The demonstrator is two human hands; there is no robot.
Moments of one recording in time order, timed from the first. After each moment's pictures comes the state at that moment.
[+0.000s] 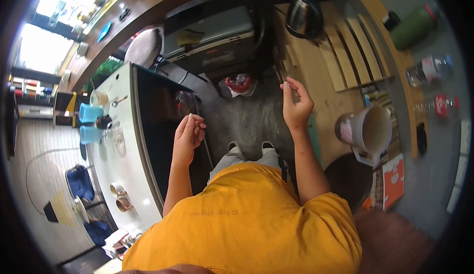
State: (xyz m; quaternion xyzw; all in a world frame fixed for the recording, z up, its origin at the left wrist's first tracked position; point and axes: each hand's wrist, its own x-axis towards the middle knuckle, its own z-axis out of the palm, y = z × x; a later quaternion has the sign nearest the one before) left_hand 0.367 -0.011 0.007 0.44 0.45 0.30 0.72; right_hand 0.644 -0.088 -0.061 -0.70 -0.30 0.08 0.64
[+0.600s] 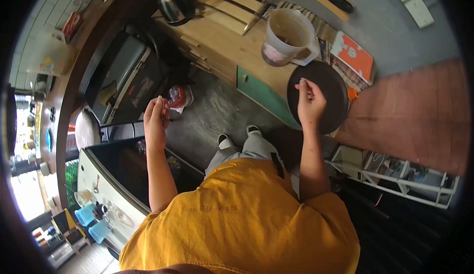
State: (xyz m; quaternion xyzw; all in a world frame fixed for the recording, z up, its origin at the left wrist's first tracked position) left_hand 0.450 0.000 -0.010 0.57 0.32 0.11 0.74; right_hand 0.602 -0.355 -0.061 -0.78 0.01 -0.14 0.60
